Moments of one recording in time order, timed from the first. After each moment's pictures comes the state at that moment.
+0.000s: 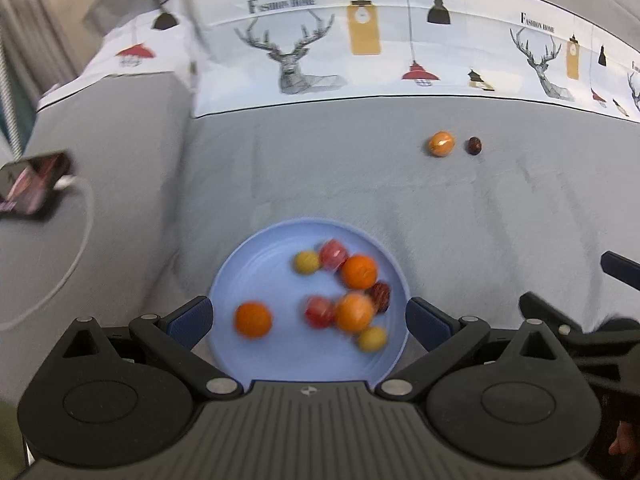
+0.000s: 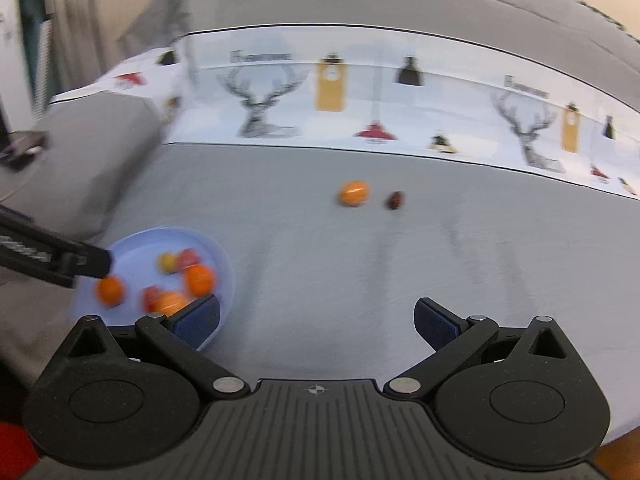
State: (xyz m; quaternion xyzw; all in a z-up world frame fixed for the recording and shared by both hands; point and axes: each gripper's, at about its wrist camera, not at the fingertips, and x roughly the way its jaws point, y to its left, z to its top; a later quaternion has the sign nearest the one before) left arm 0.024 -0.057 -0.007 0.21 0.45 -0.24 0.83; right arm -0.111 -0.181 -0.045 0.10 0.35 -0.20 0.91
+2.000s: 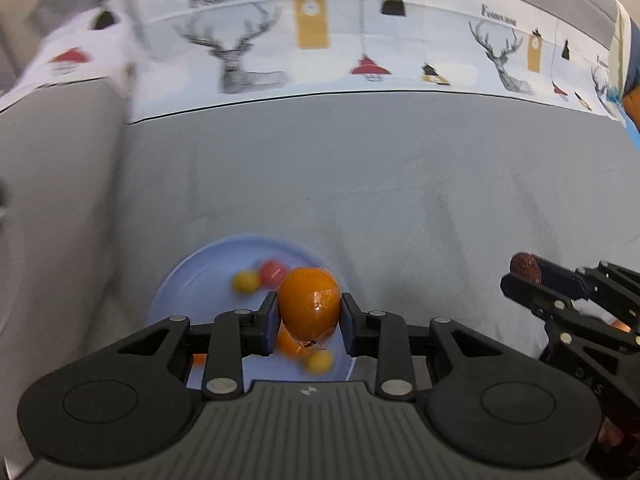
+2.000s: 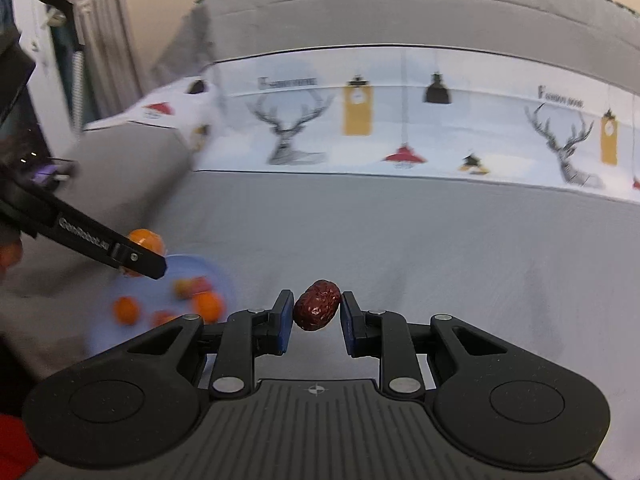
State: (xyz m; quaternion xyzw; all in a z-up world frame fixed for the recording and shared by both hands) left arm 0.031 -0.072 -0.009 0.19 0.47 -0.30 0.81; right arm -0.124 -0.206 -0.040 0.13 0.31 -0.10 0.94
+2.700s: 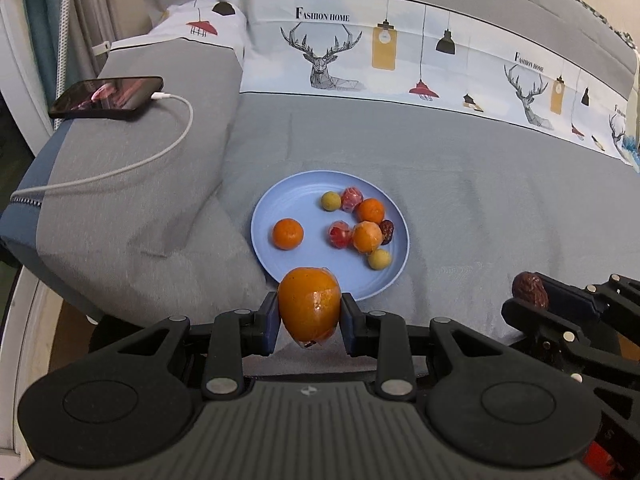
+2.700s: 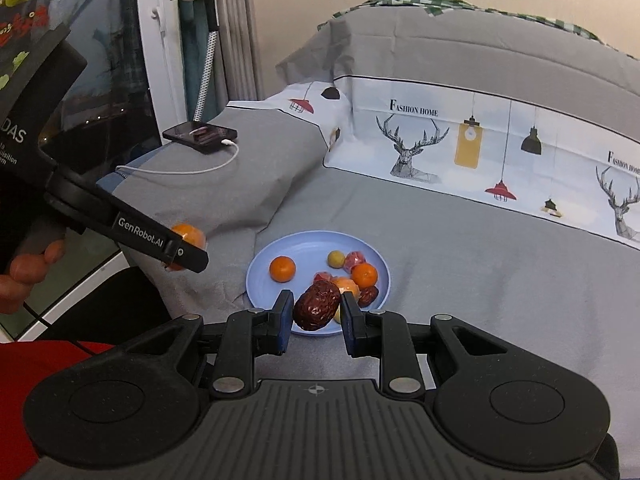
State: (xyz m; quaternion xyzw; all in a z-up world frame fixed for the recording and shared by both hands) left arm -0.060 0.073 0.024 0.12 0.45 -0.25 0.85; right arm -0.195 -0.067 0.007 0.05 0.29 -0.01 0.96
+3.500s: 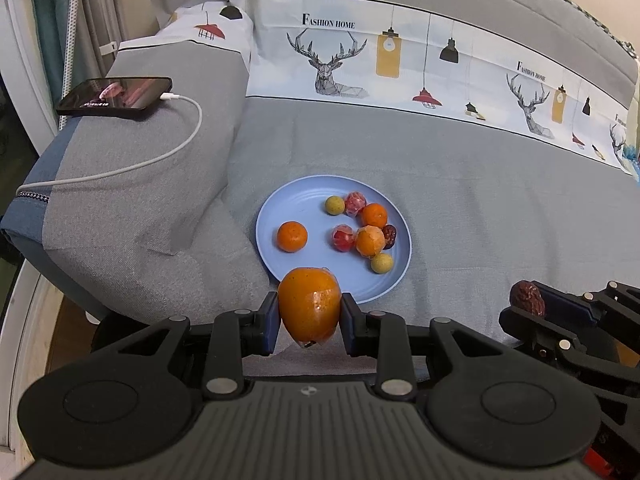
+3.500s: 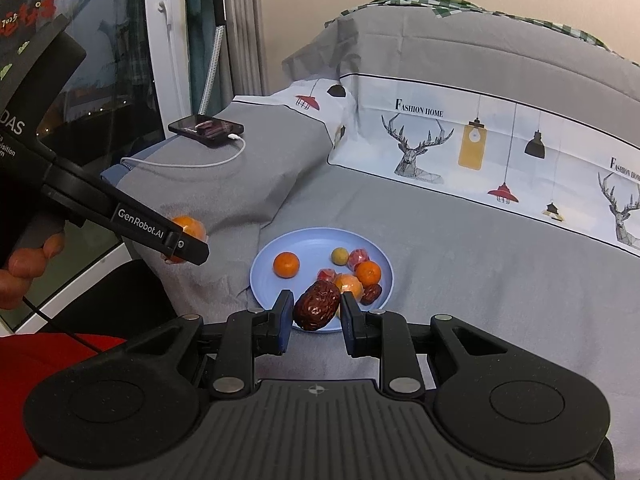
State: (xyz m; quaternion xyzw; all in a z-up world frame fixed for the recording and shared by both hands) left arm -0.058 0.079 0.023 0.11 0.44 -0.24 0.85; right arm -0.191 -0.063 0.006 0.04 0.30 0.00 0.95
